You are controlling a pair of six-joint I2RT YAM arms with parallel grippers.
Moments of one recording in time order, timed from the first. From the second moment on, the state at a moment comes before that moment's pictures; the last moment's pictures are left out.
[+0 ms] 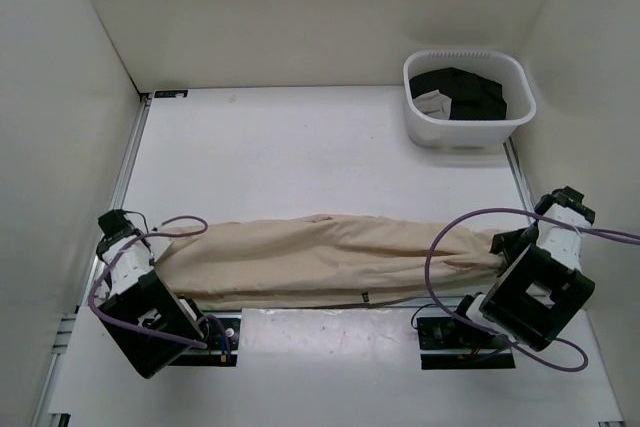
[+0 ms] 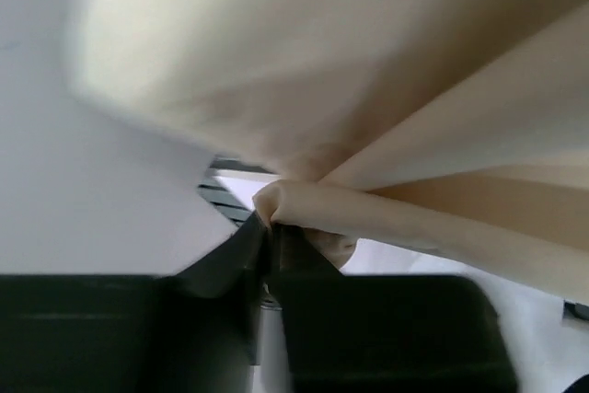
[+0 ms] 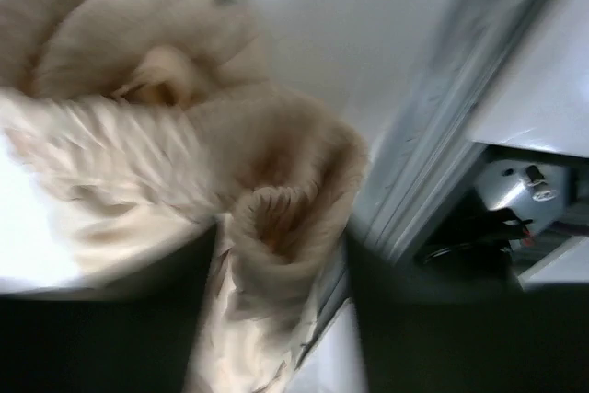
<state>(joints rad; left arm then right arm) 0.67 1.11 0.54 -0.65 -0.37 1.23 -0.64 1.27 0.83 -1.08 0.00 0.69</state>
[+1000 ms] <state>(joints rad) 0.68 1.12 0.77 -0.95 -0.38 1.28 -0.17 1.14 1.08 -1.12 0.24 0.68</state>
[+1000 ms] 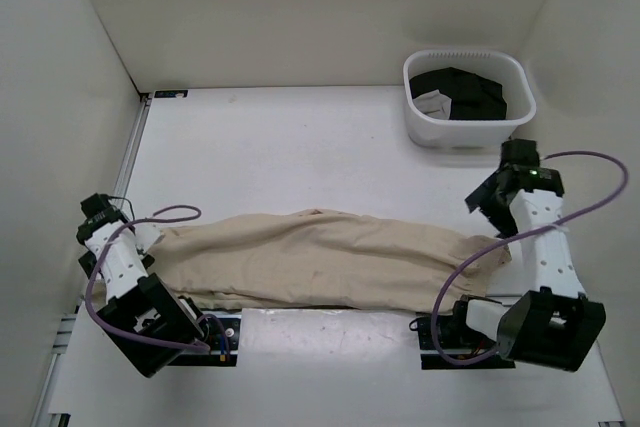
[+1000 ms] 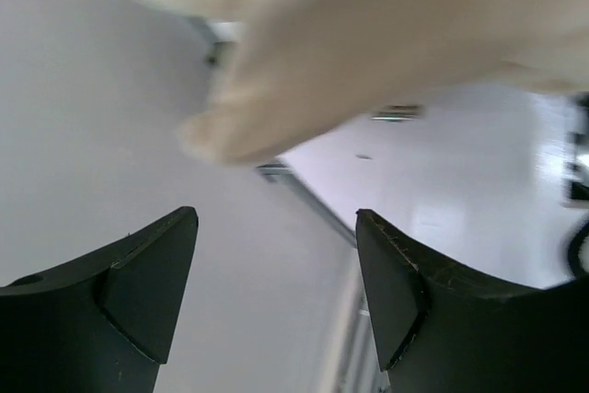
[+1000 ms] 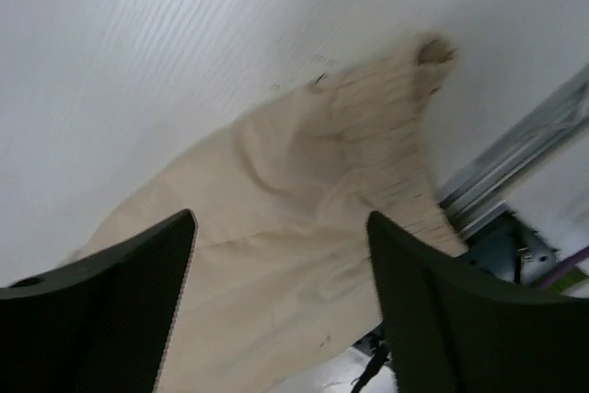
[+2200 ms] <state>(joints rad) 0.35 1.79 1.16 -0.62 -0.33 0.67 -0.02 1.83 1.24 -0.86 0.01 0.86</state>
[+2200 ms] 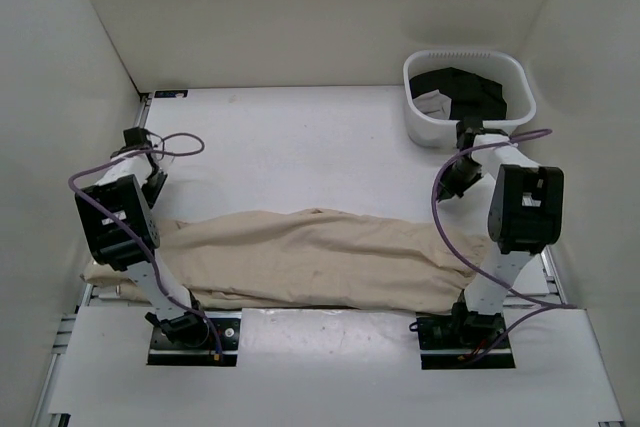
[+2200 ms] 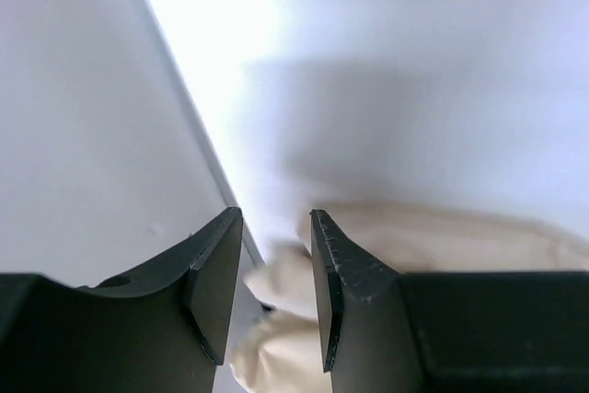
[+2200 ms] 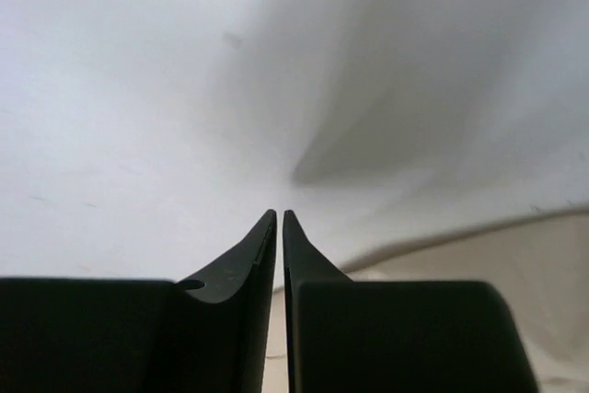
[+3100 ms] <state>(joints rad) 0.23 1.46 0.70 -0.83 -0.25 0.68 0.17 1.51 0.75 -1.00 -0.01 0.70</state>
